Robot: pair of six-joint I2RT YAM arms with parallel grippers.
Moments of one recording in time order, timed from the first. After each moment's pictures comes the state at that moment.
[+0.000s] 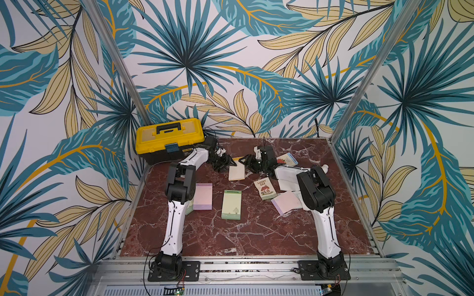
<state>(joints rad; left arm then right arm) -0.20 2.42 1.97 -0.73 0.76 -0.53 0.42 2.24 1.51 0.22 -0.44 0.95</state>
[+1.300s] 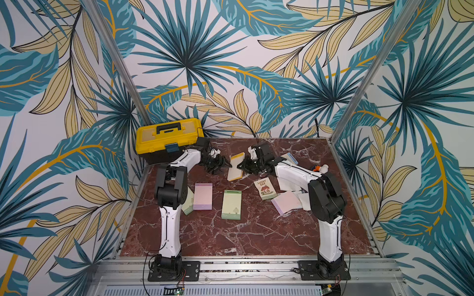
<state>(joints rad) -0.11 2.10 1.63 -0.67 0.86 -0.47 0.51 1.97 1.56 -0.25 -0.41 0.83</state>
